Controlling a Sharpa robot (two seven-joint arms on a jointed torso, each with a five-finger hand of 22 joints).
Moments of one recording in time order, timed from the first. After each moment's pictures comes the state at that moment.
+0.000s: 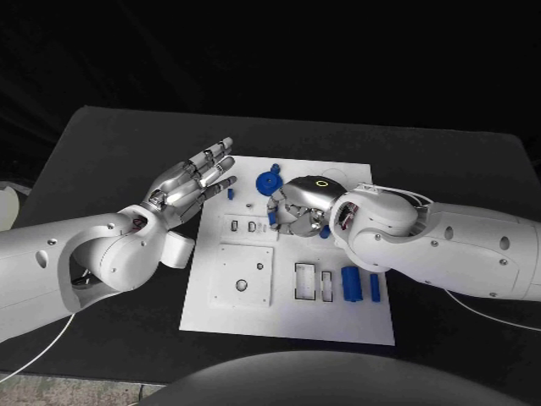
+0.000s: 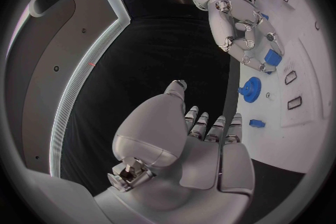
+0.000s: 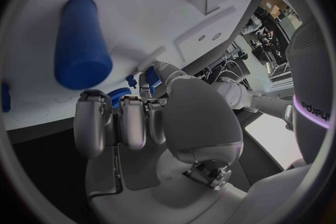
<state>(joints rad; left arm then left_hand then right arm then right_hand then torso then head) 1.20 -1.00 -0.20 1.75 -0.02 -0.18 0.53 1.38 0.26 -0.16 0.19 0.58 0.18 0.03 0.03 0.03 0.01 0.02 0.08 0.02 0.00 0.16 0.00 0.00 0.16 0.01 0.27 0.01 0.00 1.16 -0.69 -0.11 1.65 -1.61 -0.26 -0.26 1.27 -0.11 0.27 0.11 0.33 0.84 0.07 0.32 0.49 1.47 -0.03 1.57 1.31 1.47 -0.09 1.45 1.31 0.05 1.46 0.02 1.39 1.31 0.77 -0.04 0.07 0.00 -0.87</state>
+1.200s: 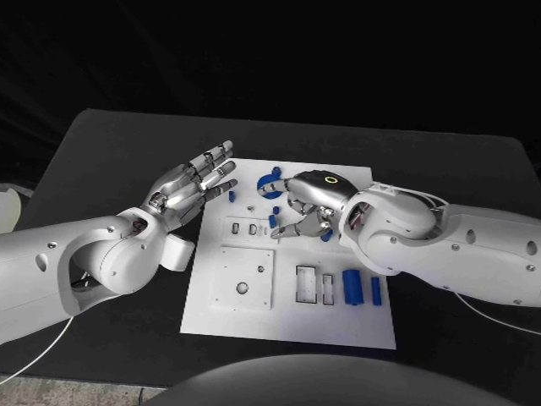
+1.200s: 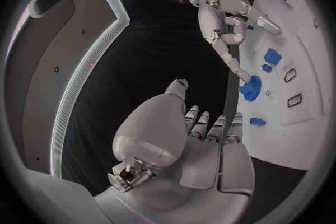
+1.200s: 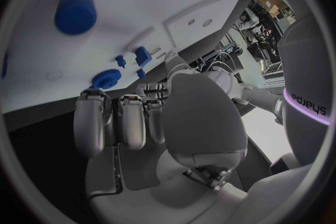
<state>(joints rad) 1.20 -1.01 -0.20 1.76 -0.03 -0.19 0.53 1.40 0.25 -0.15 0.15 0.57 0.19 0.03 0.03 0.03 0.02 0.05 0.11 0.02 0.02 0.18 0.02 0.01 0.16 0.03 0.30 0.02 0.02 1.18 -0.75 -0.11 1.72 -1.61 -0.34 -0.20 1.32 -0.21 0.11 0.29 0.07 0.58 0.07 0.11 0.29 1.47 -0.02 1.57 1.31 1.46 -0.08 1.45 1.31 0.05 1.46 0.03 1.38 1.31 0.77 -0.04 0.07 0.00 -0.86</state>
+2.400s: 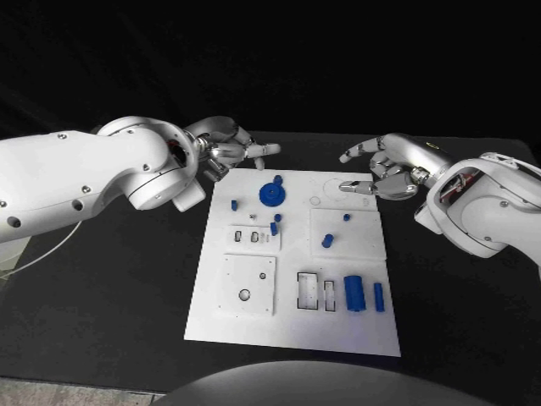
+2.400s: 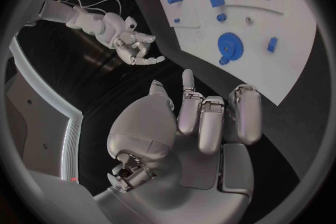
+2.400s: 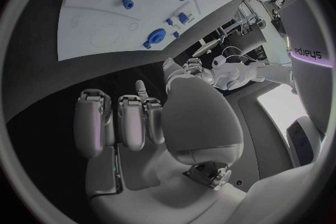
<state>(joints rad) 1.46 -0.89 -0.12 1.69 -0.84 -0.14 -0.34 1.18 0.22 -0.38 0.29 0.21 0.80 0.08 0.75 0.57 1.43 0.07 1.46 1.27 1.47 -0.01 1.57 1.31 0.07 1.38 0.10 1.50 1.31 1.33 -0.98 -0.12 1.74 -1.34 -0.38 -0.14 1.28 -0.12 0.14 0.28 0.11 0.73 0.09 0.16 0.26 1.46 -0.01 1.57 1.31 1.46 -0.08 1.47 1.31 0.05 1.46 0.03 1.40 1.31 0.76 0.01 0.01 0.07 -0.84</state>
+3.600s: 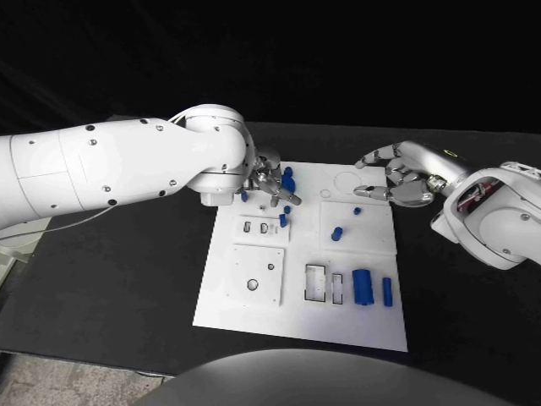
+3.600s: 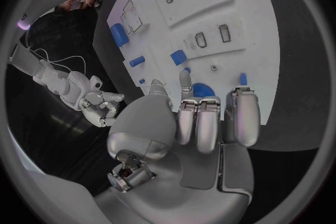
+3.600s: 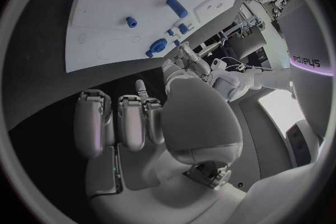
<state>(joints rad) 1.44 -0.70 -0.13 1.61 -1.05 0.23 -0.68 1.16 0.24 -0.34 0.28 0.19 0.81 0.05 0.72 0.78 1.46 0.00 1.57 1.31 1.47 -0.05 1.57 1.31 0.07 1.40 0.06 1.49 1.31 1.30 -0.99 -0.13 1.75 -1.38 -0.37 -0.15 1.27 -0.11 0.15 0.28 0.14 0.75 0.09 0.17 0.26 1.47 -0.01 1.57 1.31 1.46 -0.08 1.47 1.31 0.05 1.46 0.03 1.40 1.31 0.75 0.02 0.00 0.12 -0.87</state>
